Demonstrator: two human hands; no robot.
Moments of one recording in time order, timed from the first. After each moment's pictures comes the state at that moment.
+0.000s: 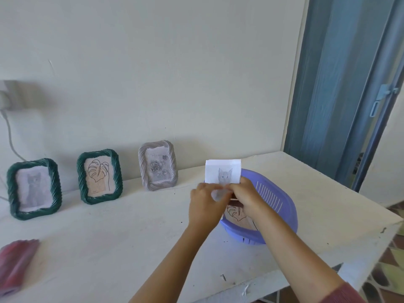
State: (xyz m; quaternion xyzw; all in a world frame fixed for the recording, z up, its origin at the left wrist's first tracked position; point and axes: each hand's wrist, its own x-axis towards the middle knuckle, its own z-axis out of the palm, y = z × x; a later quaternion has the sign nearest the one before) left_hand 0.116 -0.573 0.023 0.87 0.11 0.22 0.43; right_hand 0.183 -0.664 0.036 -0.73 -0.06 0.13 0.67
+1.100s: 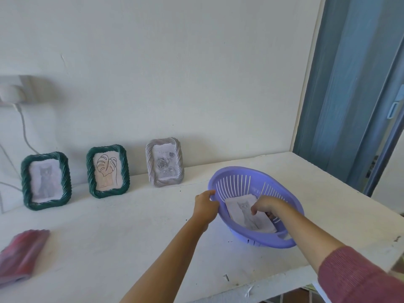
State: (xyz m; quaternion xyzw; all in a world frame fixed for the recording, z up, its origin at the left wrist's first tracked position) left_hand 0.165 -0.542 -0.027 0.78 0.19 0.07 0.59; right_hand 0.246 -0.705 -0.008 -0.94 -0.01 0.26 0.23
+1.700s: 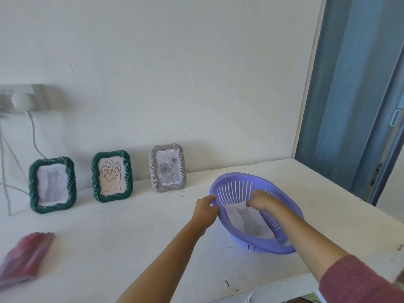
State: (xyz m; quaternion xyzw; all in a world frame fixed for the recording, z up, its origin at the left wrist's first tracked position) left_hand 0.155 -0.540 -0.016 0.81 0.18 0.06 0.55; right_hand 0.245 -0.692 0.012 -0.95 -0.10 0.17 0.22
